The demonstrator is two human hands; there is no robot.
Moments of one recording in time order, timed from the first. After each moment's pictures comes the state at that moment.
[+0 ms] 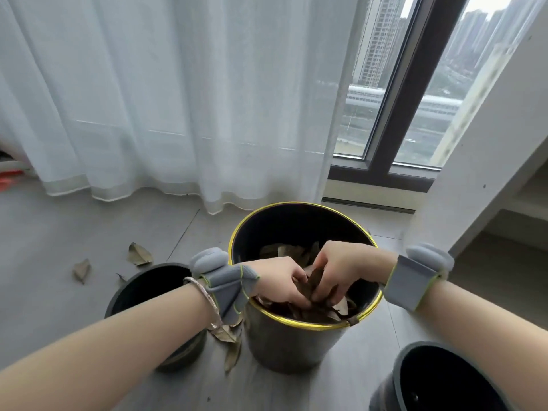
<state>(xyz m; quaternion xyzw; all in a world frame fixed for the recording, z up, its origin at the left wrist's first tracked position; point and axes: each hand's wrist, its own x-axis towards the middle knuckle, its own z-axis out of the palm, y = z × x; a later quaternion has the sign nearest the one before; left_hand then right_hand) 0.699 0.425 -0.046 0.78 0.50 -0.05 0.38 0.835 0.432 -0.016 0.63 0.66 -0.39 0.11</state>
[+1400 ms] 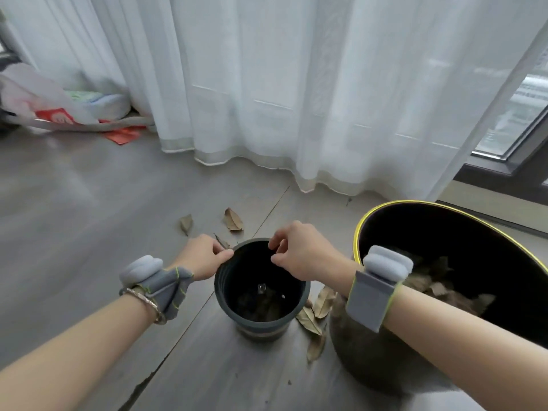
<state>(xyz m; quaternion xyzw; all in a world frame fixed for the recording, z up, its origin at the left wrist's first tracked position) 0.453 0.414 -0.121 0.50 0.80 0.14 0.29 0.633 0.448 -0.065 0.49 0.81 -0.32 -0.05</state>
